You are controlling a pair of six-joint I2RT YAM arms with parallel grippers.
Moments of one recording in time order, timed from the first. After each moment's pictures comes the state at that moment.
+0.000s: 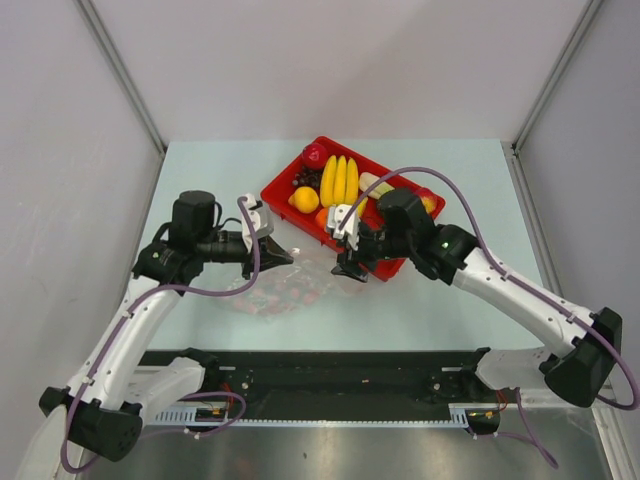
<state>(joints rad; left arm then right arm) -0.34 0.97 1.05 -0.66 0.98 0.49 0.80 1.26 1.21 -0.50 -0.48 -0.45</state>
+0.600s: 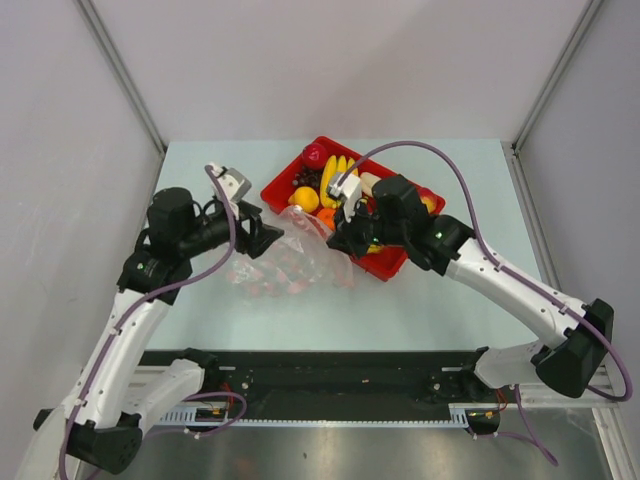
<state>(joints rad) -0.31 0.90 1.07 -0.48 0.56 0.09 0.81 1.33 1.30 -0.45 -0.34 -0.05</state>
